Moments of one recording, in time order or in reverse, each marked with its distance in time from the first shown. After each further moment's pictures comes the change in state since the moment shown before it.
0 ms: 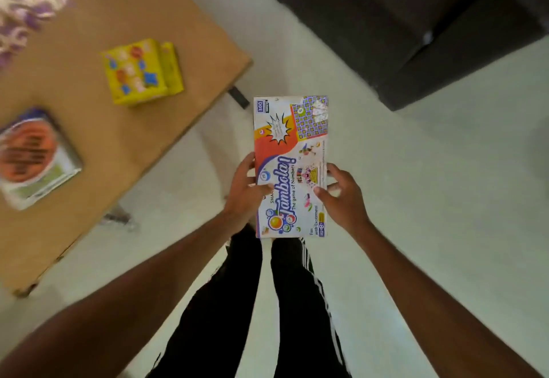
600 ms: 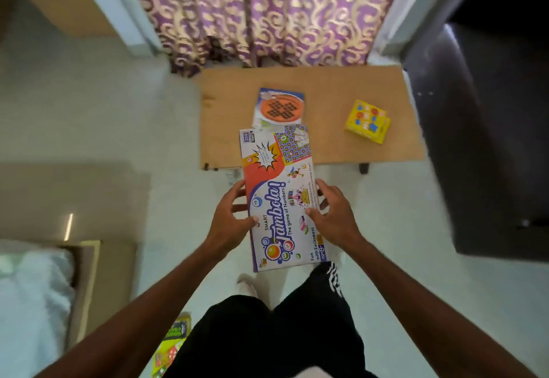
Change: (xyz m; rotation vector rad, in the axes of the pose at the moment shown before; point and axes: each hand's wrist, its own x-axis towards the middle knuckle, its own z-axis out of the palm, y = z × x) left_hand -0.412 -0.118 -0.336 -0.219 0.585 0.226; right_hand -0.317 -0.302 0.230 -0.421 -0.443 -0.595
